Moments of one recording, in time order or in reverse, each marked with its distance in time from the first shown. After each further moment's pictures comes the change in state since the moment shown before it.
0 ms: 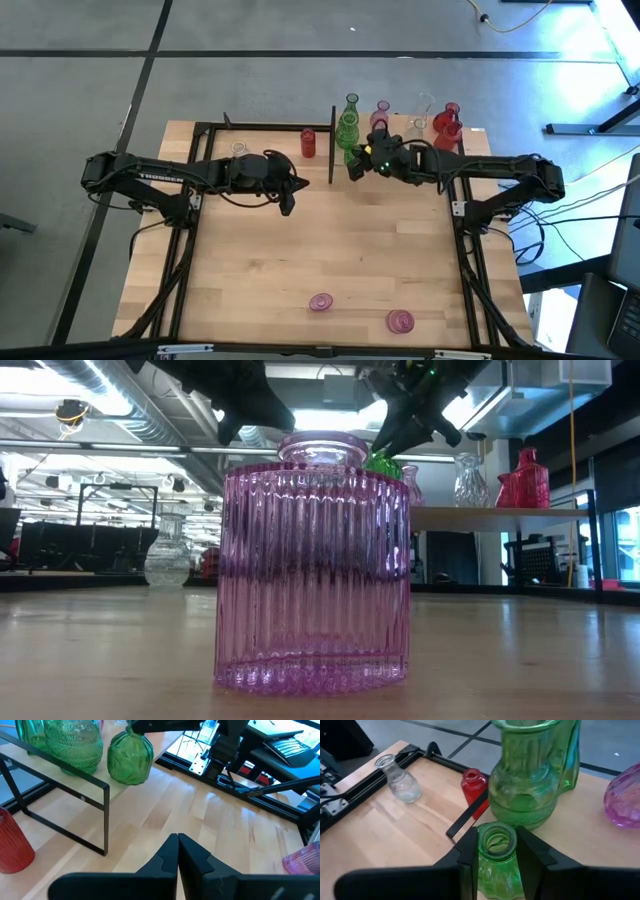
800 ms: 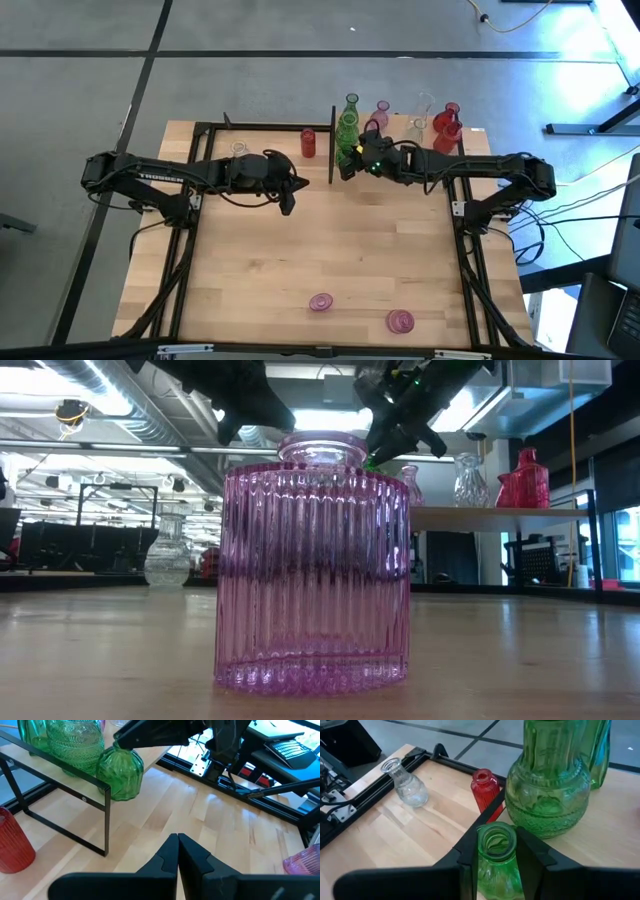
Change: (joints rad) left arm 0.000 0.000 0.000 0.003 -0.007 -0.006; right arm -0.023 0.077 0.002 0.099 -0.035 0.026
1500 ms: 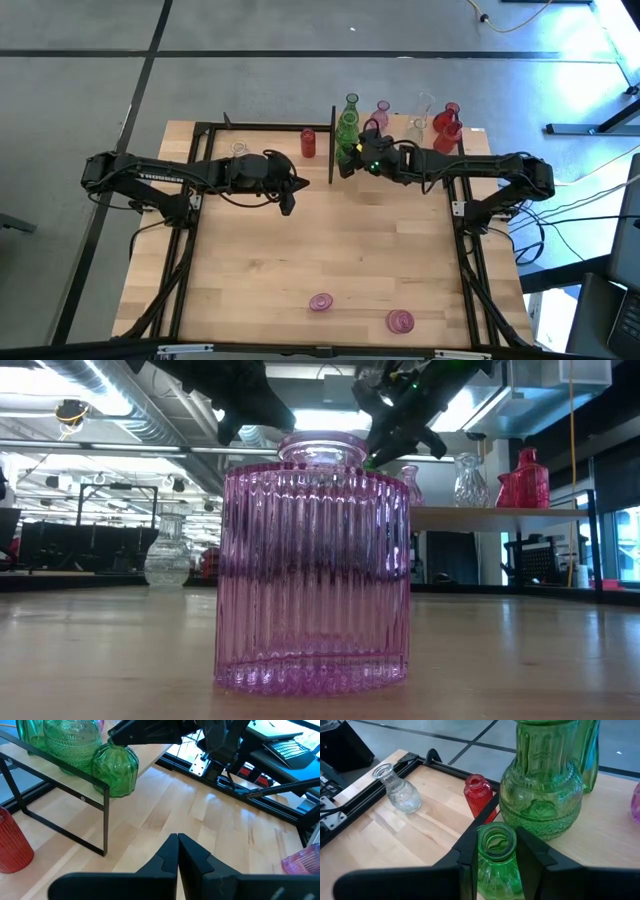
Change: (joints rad) left arm -0.001 0.000 0.000 0.000 0.004 -0.002; right arm -0.008 0.010 0.000 0.009 0.035 0.001
